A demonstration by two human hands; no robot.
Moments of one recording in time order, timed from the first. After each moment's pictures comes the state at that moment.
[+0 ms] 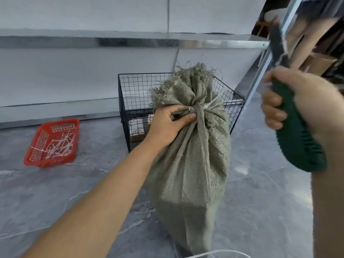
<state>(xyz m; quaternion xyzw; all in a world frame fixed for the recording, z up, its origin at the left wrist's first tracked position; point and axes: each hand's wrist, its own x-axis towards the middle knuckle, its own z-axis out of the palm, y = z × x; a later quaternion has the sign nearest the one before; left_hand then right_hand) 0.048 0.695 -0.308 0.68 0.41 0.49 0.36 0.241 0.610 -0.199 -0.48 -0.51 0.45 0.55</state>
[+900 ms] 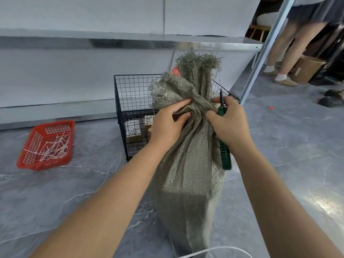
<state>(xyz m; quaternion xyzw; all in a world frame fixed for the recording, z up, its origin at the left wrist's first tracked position) 0.057 0.694 -0.309 0.68 0.44 0.49 0.33 0.186 0.655 -0.275 -0.65 -0.55 0.20 0.49</state>
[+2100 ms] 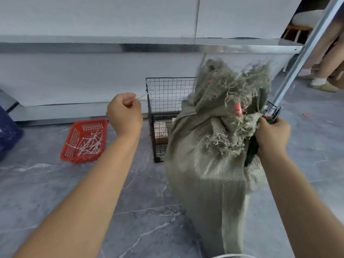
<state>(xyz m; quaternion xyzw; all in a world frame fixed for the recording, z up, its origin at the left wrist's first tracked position) -0.090 0.724 -0.297 0.40 0.62 0.65 0.17 0.179 0.699 -0.309 -0.71 -0.33 0.21 0.59</state>
